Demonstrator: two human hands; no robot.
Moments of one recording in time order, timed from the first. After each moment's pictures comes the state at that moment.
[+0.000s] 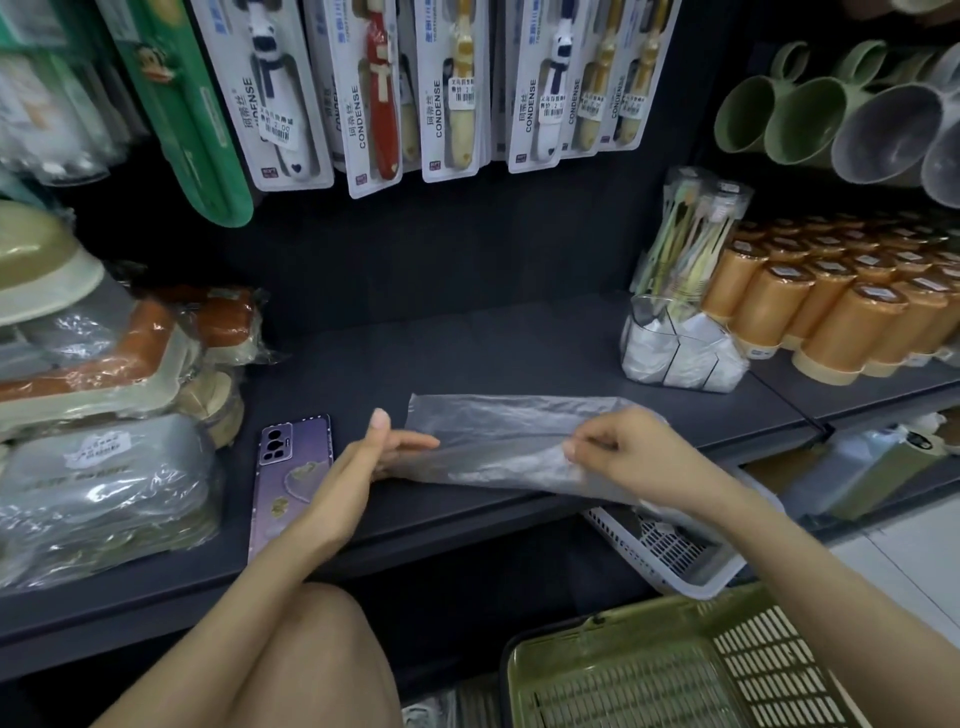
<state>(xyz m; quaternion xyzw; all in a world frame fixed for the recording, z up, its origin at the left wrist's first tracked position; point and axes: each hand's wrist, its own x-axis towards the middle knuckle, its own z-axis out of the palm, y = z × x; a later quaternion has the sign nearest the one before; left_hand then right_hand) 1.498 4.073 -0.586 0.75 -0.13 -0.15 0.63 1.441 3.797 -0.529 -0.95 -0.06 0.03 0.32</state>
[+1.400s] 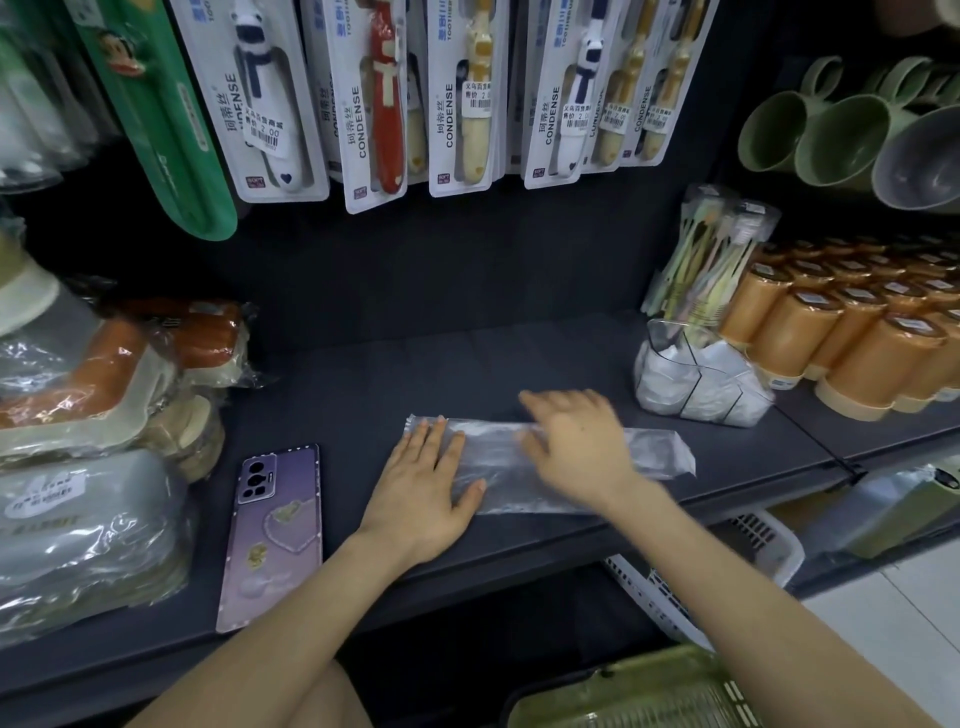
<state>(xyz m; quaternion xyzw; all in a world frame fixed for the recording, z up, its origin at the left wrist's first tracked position) 1.542 4.018 -0.622 0.97 -0.25 -0.02 0.08 1.529 3.824 -0.580 -0.98 -0.05 -0.19 0.02</state>
